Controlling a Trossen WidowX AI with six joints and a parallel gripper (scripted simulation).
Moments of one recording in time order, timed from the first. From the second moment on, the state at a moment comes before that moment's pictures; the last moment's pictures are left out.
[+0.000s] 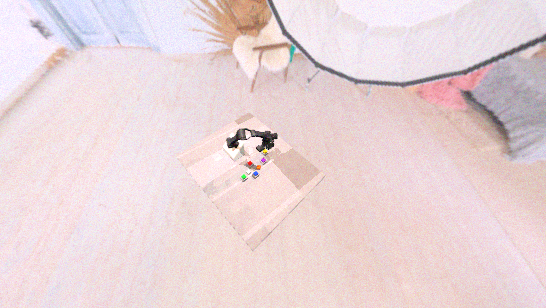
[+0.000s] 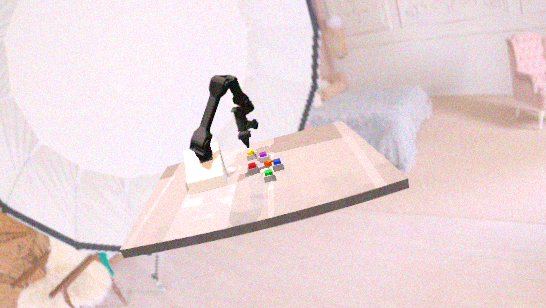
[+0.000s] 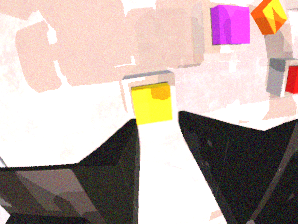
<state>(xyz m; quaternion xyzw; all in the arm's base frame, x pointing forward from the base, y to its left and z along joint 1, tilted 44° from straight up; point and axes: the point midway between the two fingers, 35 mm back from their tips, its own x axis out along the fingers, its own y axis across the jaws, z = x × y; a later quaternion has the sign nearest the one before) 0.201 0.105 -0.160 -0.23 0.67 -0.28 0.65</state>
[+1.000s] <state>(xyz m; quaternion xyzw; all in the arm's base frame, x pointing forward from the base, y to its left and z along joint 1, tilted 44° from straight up) 0.202 0.086 -0.181 -0.23 0.66 -0.28 0.65</state>
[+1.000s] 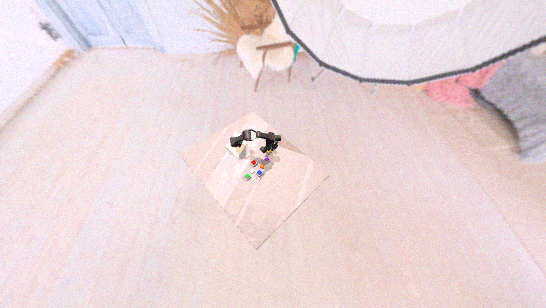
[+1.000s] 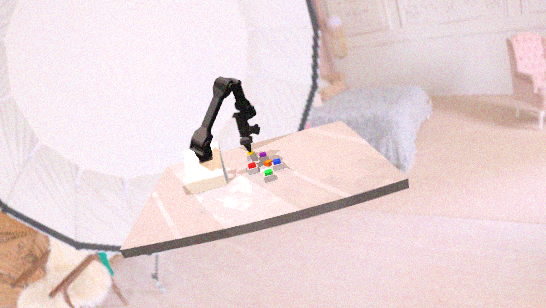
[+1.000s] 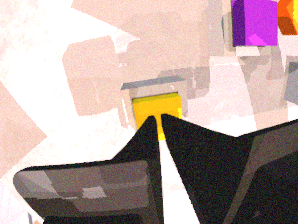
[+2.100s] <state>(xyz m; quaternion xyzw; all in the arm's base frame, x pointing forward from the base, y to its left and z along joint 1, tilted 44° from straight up) 0.203 0.136 -0.127 -0.24 0.67 -0.28 0.65</state>
